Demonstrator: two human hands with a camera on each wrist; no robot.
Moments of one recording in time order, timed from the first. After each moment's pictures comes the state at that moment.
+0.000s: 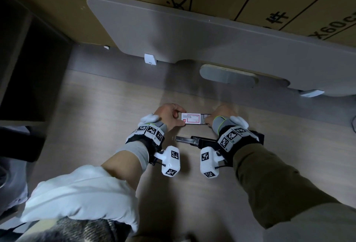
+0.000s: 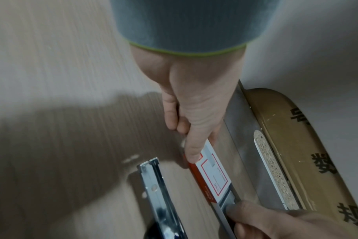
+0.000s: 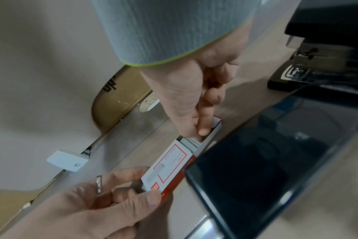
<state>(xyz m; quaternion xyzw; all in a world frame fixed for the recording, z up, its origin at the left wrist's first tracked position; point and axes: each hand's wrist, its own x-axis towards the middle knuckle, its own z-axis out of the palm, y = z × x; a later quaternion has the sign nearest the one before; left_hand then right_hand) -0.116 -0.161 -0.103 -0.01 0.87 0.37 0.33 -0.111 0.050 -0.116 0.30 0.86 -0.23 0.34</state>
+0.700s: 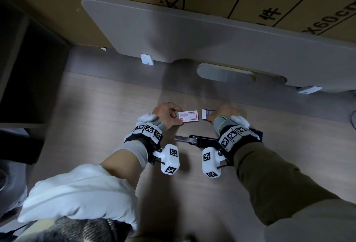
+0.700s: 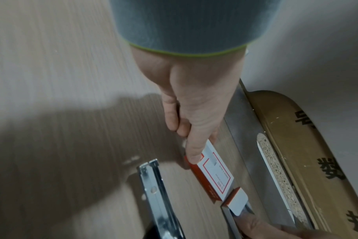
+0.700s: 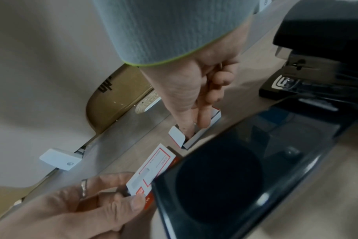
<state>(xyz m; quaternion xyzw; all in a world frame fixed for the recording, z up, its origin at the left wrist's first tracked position) -0.114 -0.161 -0.110 -0.06 0.86 0.39 0.33 -0.106 0.055 -0.090 0.30 0.87 -0.19 0.33</state>
